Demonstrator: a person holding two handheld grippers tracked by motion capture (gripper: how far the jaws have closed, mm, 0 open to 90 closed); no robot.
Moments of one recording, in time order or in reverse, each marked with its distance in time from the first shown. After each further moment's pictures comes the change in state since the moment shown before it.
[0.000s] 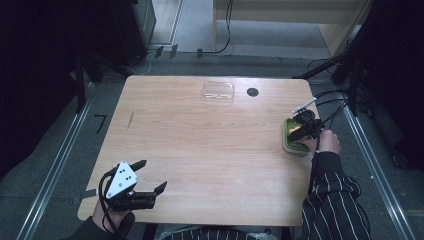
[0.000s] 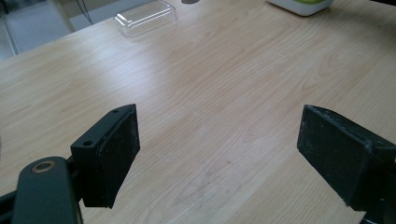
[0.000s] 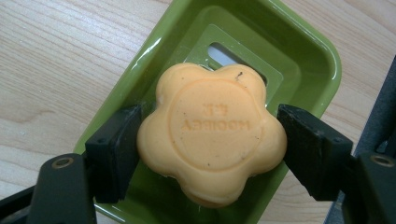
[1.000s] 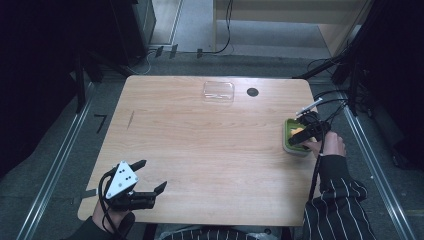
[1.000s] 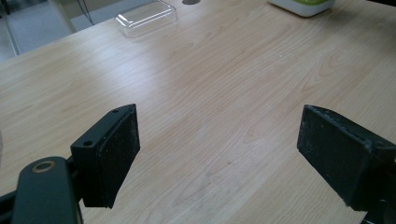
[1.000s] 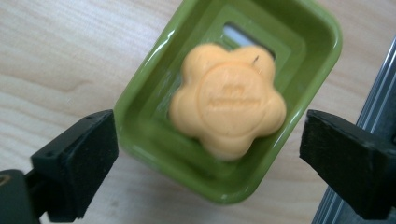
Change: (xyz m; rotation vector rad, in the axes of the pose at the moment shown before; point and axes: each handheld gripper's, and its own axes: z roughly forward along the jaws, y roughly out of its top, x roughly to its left) left arm 0.000 0.000 0.000 -0.001 0.002 0.000; right arm 0.004 -0.012 -0.025 0.026 0.045 0.040
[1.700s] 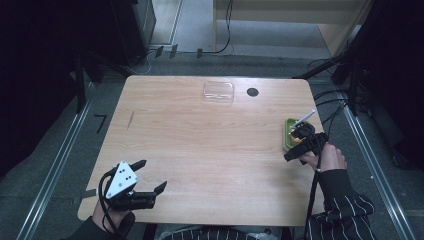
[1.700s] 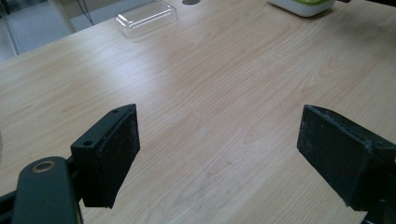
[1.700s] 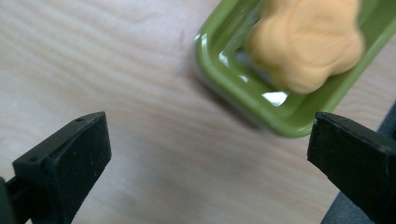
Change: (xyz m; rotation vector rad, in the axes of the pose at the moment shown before) left arm 0.000 0.000 0.000 0.001 0.000 0.001; right arm 0.039 -0.029 -0.018 0.065 0.016 -0.087
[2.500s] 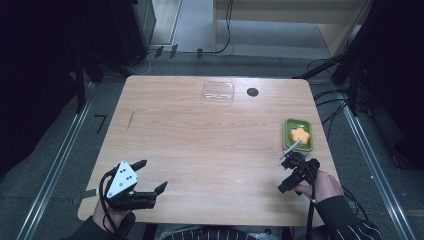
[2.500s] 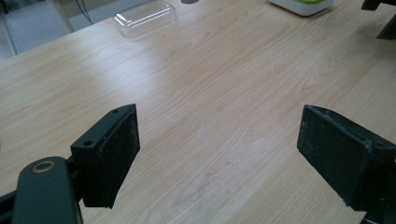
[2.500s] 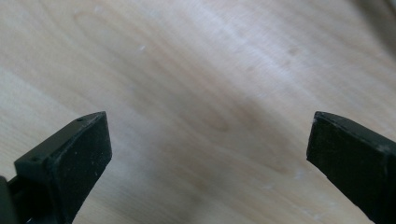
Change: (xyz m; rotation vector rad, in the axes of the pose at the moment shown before) left arm 0.000 0.000 0.001 0.002 -0.003 0.000; right arm 0.057 -0.052 0.012 0.108 0.061 -0.131
